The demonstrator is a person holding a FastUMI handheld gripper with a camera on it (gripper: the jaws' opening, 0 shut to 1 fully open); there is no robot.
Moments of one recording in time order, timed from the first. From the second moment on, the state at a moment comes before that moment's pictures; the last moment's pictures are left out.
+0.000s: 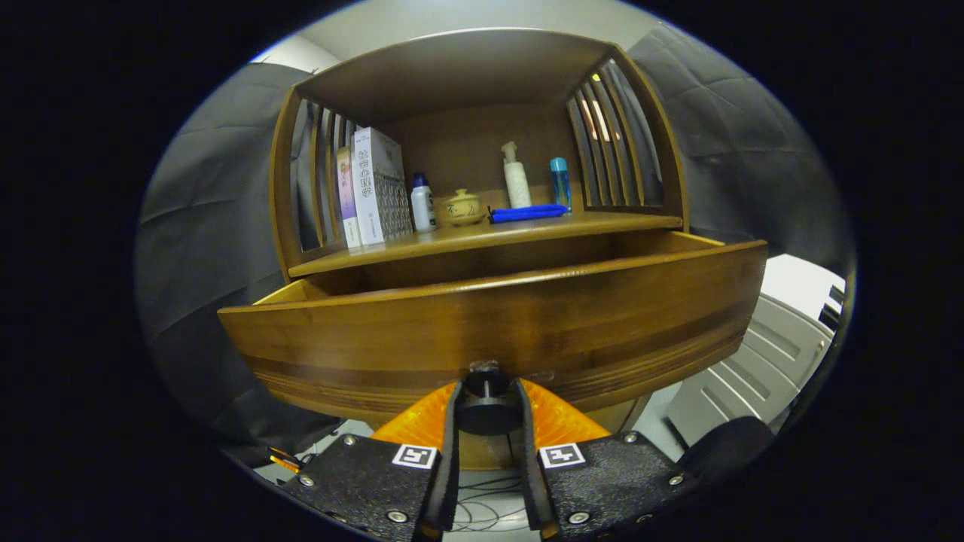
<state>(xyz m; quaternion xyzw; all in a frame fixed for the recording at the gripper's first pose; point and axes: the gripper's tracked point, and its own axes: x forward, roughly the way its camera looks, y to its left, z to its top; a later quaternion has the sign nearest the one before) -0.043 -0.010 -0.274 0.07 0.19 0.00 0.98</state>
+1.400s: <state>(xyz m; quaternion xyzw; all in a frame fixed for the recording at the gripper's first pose) -0.111 0.001 -0.237 0.11 0.12 0.02 0.99</state>
